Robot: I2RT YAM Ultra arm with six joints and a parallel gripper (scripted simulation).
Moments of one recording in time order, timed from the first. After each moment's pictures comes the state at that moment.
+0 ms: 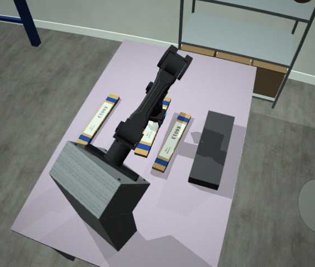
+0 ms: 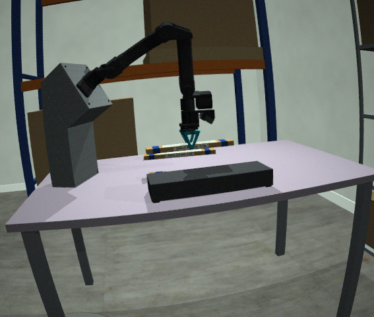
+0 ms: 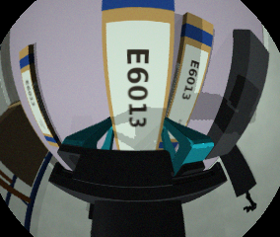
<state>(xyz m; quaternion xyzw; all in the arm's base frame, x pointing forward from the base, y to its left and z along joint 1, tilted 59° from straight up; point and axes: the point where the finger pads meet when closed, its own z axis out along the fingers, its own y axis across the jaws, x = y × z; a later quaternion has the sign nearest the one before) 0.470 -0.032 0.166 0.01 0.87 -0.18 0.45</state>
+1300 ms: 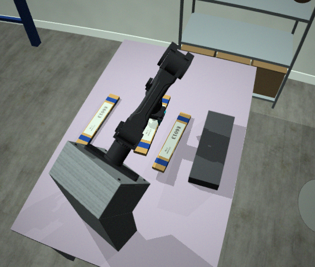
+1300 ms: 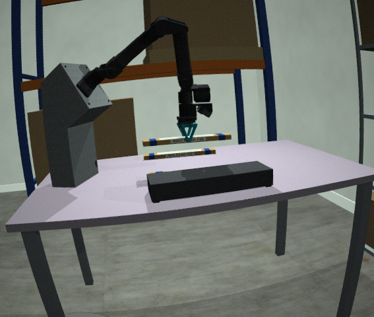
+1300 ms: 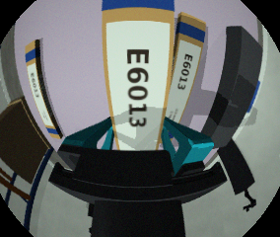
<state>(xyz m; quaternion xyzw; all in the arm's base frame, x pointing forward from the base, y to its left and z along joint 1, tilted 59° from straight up) 0.440 -0.025 0.174 0.01 0.88 -0.18 0.45</state>
